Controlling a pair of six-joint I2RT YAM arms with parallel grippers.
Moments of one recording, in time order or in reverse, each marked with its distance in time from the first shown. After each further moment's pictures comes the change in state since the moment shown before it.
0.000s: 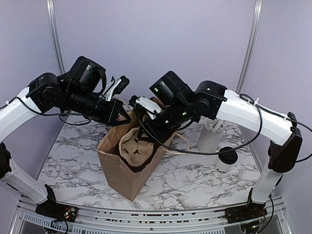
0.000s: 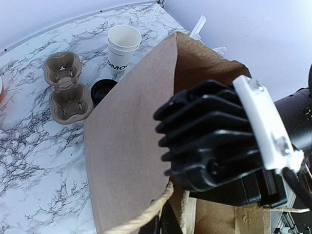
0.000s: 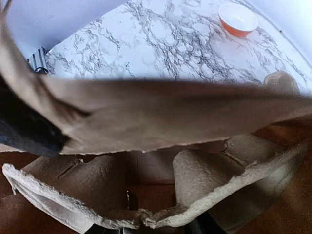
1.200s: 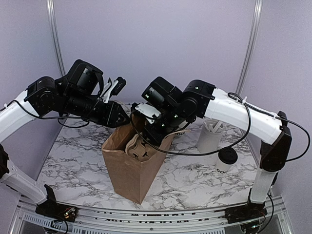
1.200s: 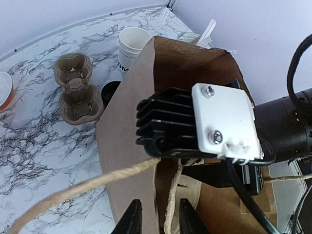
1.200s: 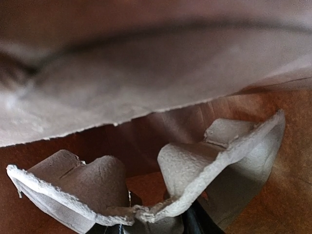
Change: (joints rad) left arm 0.000 -0.031 -0.062 0.034 -0.053 0.010; right arm 0.002 0.107 0.114 -0.188 0.128 0.002
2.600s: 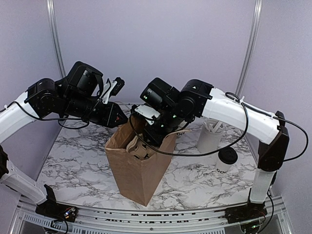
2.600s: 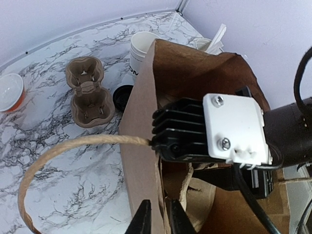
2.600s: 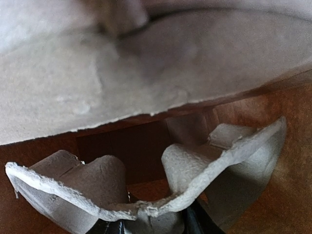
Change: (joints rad) left arm 0.000 -0.019 -0.031 0.019 -0.064 0.009; right arm 0.000 0.027 0.034 -0.051 0.000 -0.001
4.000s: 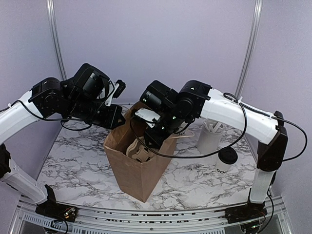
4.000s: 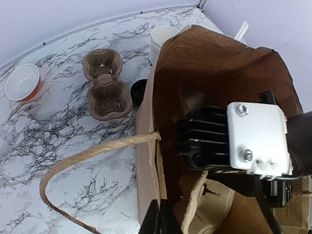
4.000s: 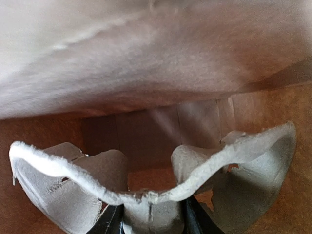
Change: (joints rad) left arm -0.030 0.041 0.034 -0.064 -0.116 -0.039; right arm 0.002 0.008 -0.002 -0.037 -0.015 -0.015
